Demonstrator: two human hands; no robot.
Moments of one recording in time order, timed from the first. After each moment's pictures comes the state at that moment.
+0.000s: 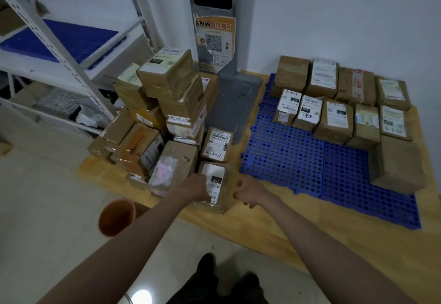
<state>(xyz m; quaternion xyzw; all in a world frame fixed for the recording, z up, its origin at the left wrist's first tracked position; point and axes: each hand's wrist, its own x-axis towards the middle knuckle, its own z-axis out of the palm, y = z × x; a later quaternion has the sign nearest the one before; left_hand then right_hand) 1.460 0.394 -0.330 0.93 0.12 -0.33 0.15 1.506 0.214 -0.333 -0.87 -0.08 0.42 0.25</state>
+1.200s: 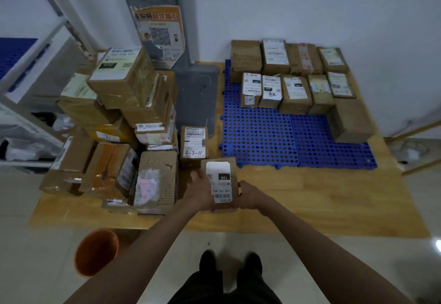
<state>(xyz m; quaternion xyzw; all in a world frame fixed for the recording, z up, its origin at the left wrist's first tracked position) 1.459 0.372 -0.329 0.93 0.06 -0.32 0.19 1.459 0.209 -0.349 -0.84 0.06 0.39 0.36</state>
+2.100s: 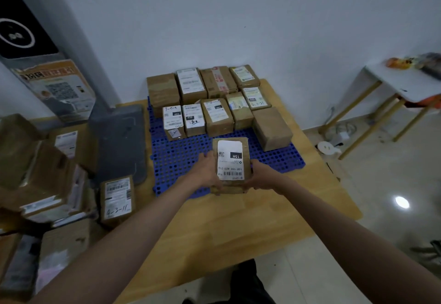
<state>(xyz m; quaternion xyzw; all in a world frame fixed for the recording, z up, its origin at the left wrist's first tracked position) 1.580 0.153 -0.276 0.92 -0.17 -0.29 0.20 1.516 -0.025 -0.285 -0.87 0.17 0.25 0.39</state>
